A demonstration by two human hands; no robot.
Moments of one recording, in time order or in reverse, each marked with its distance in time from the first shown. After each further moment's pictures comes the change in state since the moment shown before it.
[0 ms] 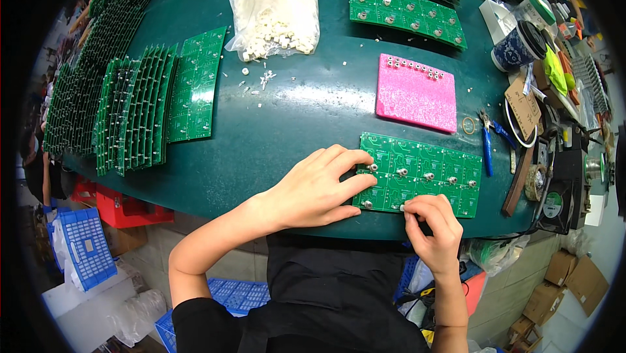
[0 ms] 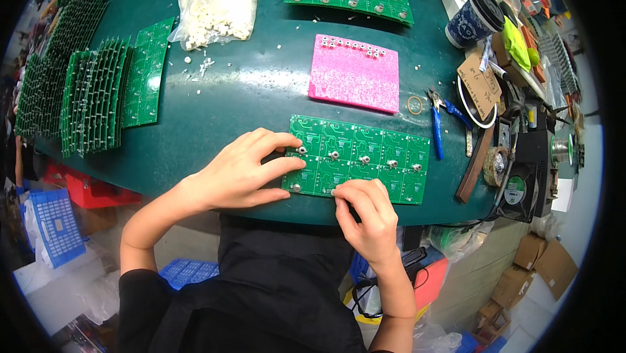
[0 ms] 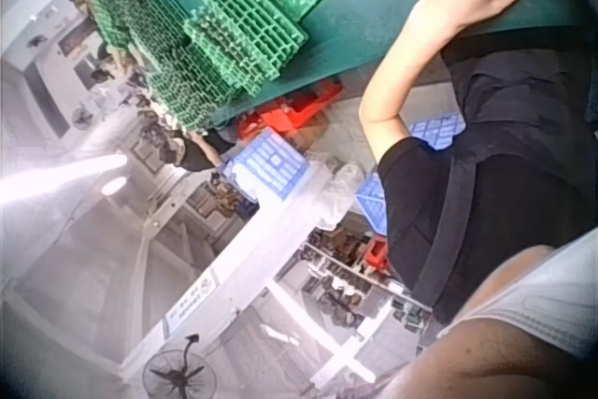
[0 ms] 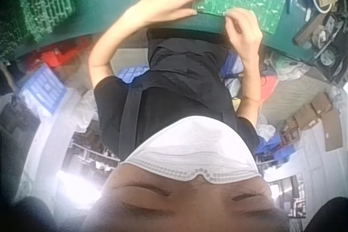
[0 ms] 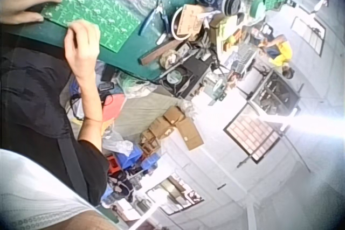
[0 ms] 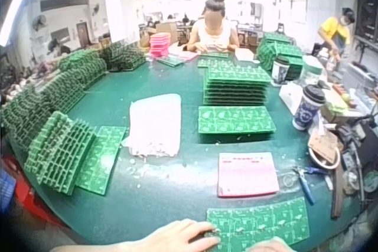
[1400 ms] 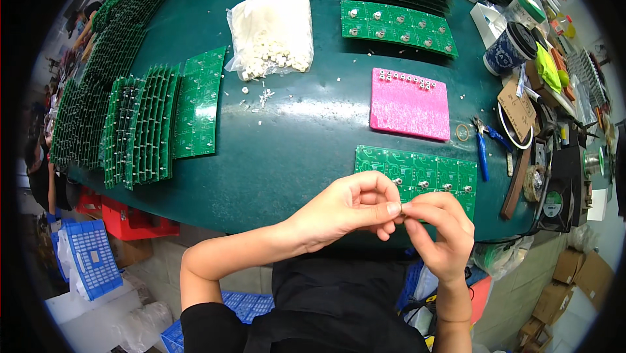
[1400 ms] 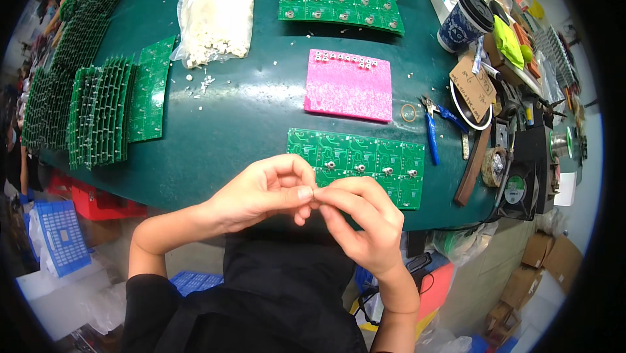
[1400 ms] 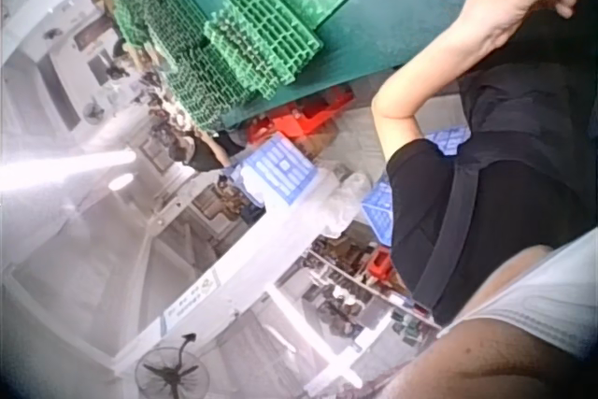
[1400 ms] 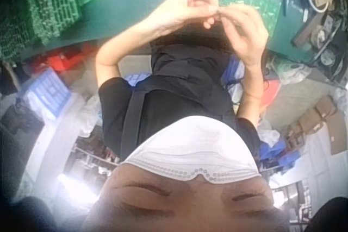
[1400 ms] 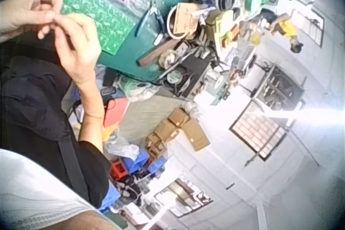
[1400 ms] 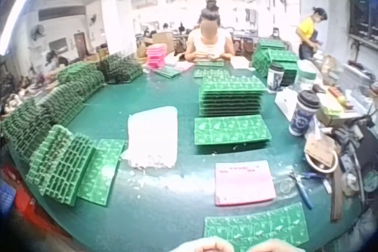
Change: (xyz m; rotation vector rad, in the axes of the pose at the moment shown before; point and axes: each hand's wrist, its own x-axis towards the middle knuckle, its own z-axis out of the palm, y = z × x) left_hand 0.028 0.039 -0.003 -1.723 -0.064 -0.623; right_hand 0.036 -0.034 -0.019 0.216 0.034 -0.071
